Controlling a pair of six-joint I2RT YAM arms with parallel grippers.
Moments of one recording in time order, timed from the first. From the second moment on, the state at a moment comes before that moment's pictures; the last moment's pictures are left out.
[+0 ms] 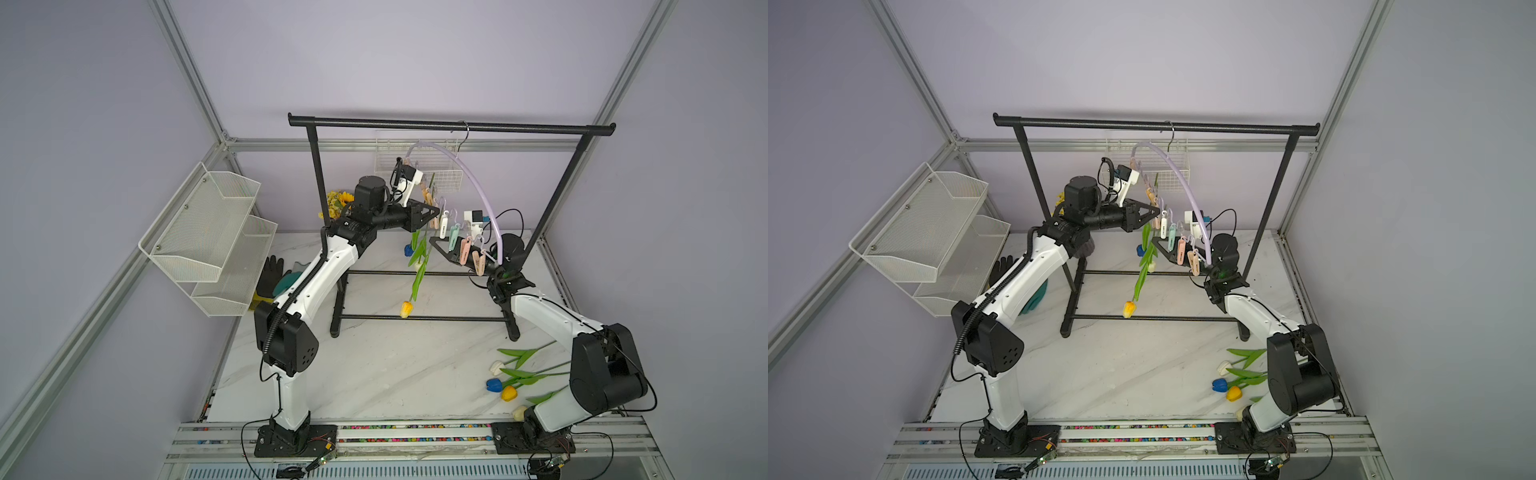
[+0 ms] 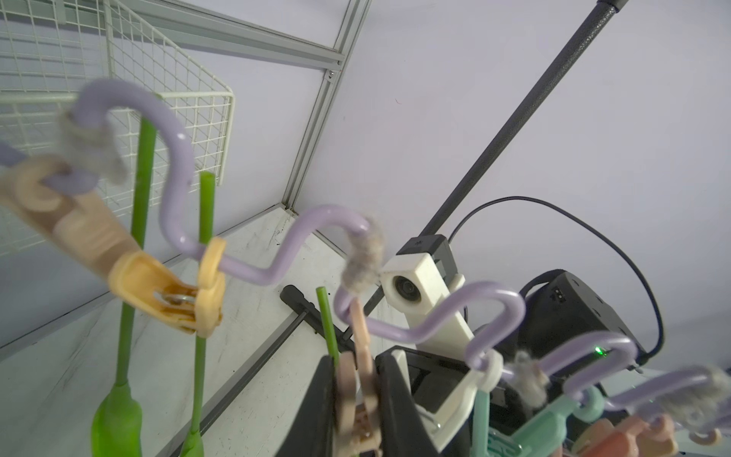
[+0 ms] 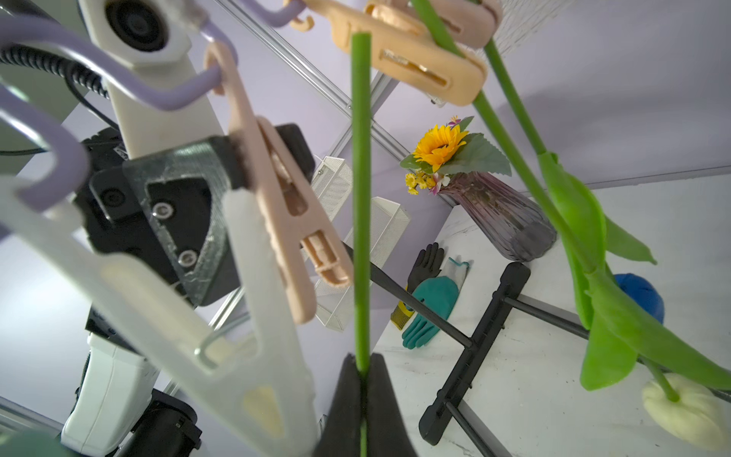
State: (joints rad) left arm -0.47 1.93 2.04 -0.29 0.67 -0.34; right arm 0.29 1.56 1.05 0.65 -0.77 0.97
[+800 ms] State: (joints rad) left arm -0.47 1.93 2.03 -0.26 0.69 -0.35; right arm 0.29 1.58 1.09 0.67 -0.78 0.98
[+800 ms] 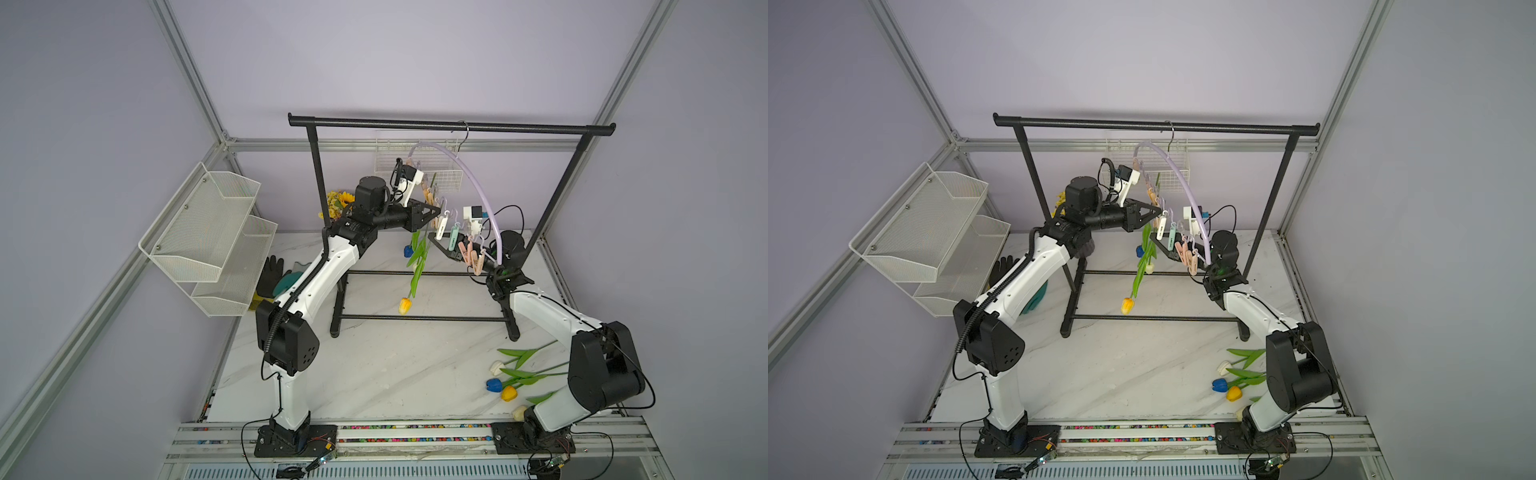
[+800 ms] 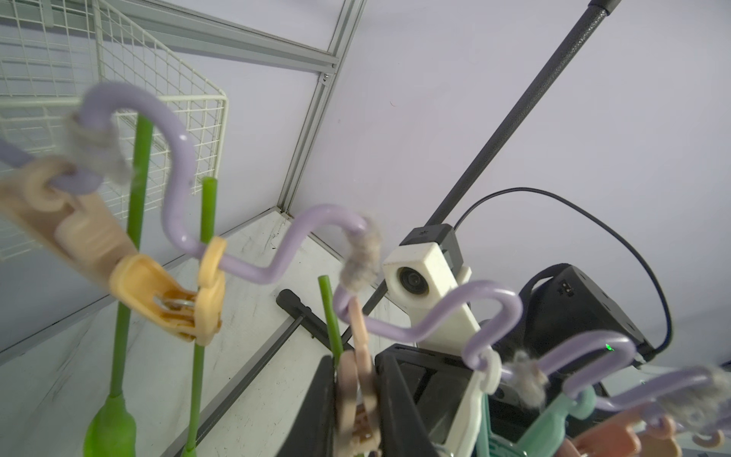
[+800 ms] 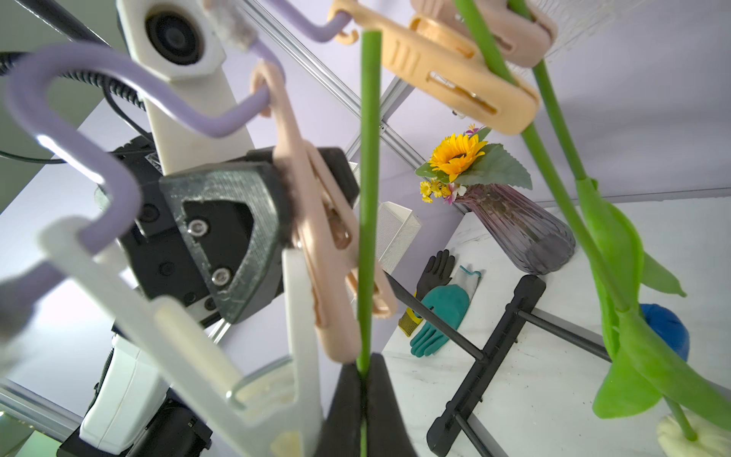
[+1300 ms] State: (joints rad) left arm -0.47 1.93 2.03 -0.25 0.69 -0.36; right arm 0.29 1.58 1.10 0.67 -0.78 0.99
